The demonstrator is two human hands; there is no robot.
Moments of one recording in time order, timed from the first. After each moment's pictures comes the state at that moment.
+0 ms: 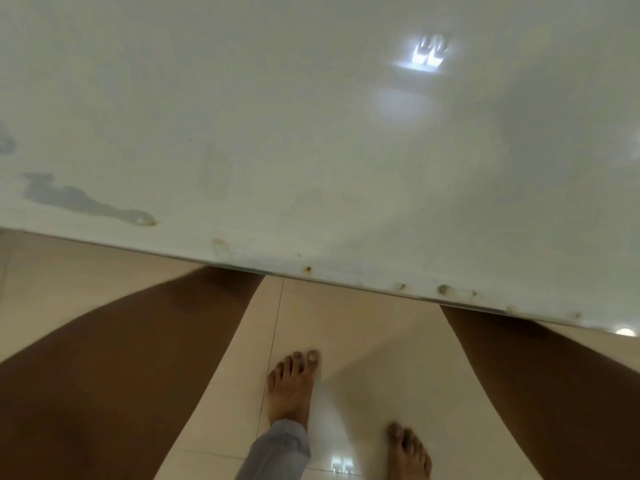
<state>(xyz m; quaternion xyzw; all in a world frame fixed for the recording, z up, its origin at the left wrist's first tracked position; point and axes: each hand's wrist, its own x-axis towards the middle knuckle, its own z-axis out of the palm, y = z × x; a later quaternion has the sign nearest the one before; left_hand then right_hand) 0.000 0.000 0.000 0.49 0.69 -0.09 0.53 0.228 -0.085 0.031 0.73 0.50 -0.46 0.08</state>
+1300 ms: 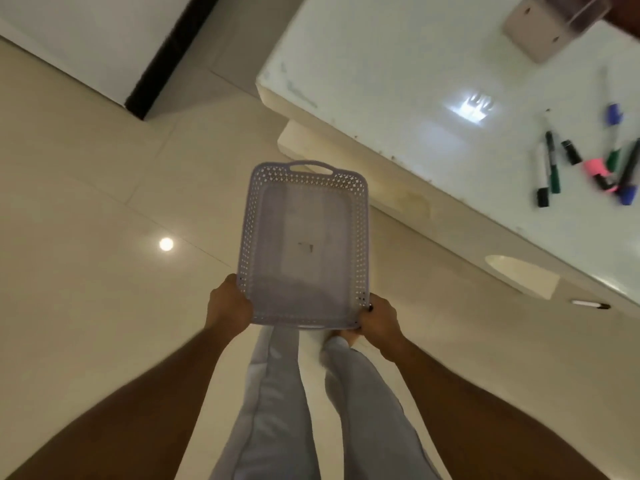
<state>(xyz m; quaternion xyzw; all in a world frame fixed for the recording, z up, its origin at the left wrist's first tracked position) 0.035 -0.227 0.407 0.15 0.90 0.07 0.40 0.274 -0.096 0.400 0.63 0.52 -0.56 0.13</state>
